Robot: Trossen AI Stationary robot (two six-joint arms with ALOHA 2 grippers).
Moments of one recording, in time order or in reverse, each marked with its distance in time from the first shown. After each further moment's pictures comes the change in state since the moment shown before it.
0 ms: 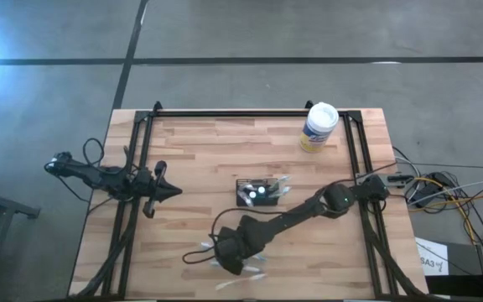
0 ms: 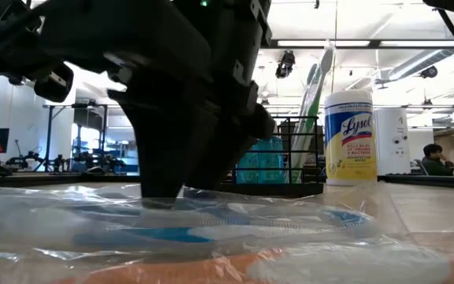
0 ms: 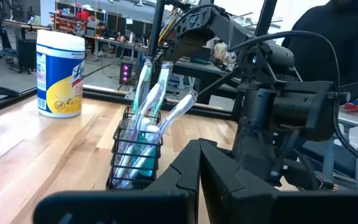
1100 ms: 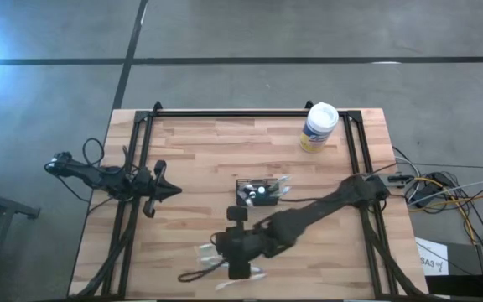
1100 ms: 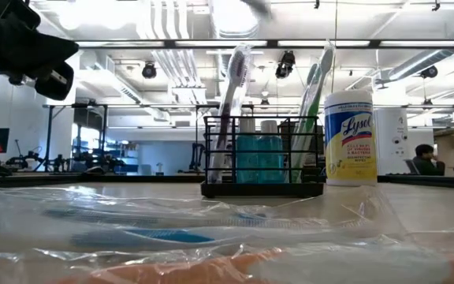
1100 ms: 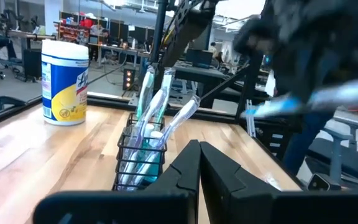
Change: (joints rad) left arm 0.001 0.000 -0.003 0.029 -0.012 0.034; right arm 0.062 -0.252 0.145 0.040 0.207 -0.509
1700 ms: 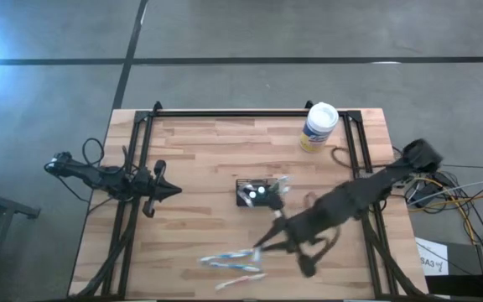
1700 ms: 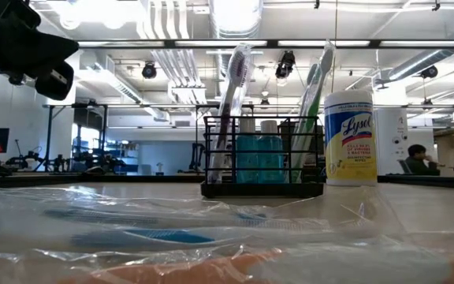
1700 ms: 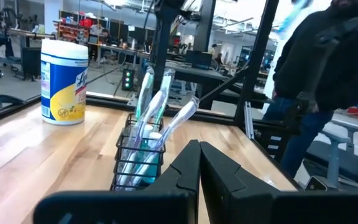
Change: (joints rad) left arm 0.000 0.005 0.000 0.006 0.001 -0.013; right arm 0.043 -0.714 -0.843 0.998 -0.267 -0.370
